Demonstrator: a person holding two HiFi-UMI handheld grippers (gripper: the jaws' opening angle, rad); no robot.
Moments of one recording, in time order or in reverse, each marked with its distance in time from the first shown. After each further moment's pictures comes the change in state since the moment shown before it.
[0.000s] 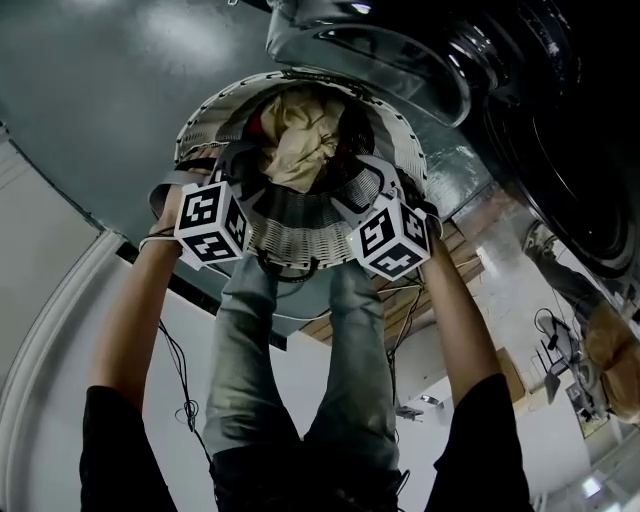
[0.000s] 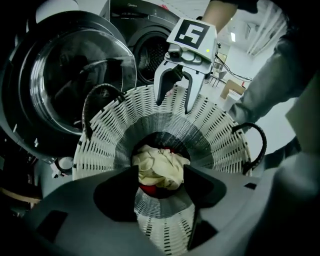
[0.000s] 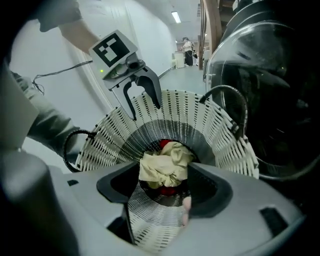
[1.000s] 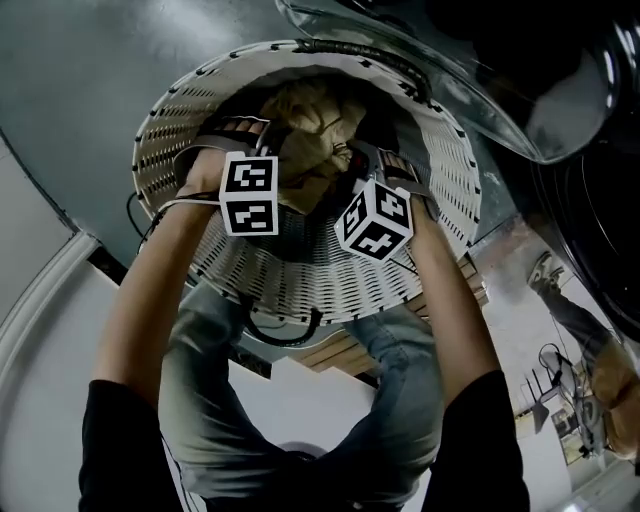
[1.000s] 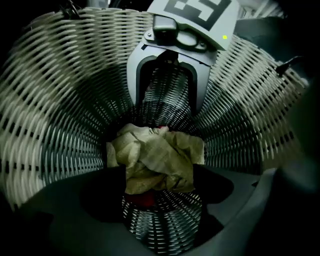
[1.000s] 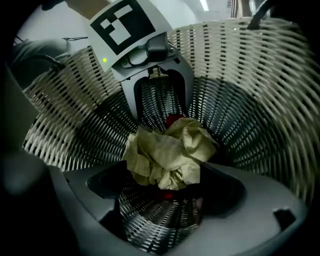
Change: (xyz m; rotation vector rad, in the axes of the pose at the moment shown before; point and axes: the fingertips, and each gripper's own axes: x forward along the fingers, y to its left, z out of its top) left arm 0.171 -0.003 -0.053 0.116 0.160 -0.087; right arm 0.164 -0.006 -0.067 -0.220 0.123 0.102
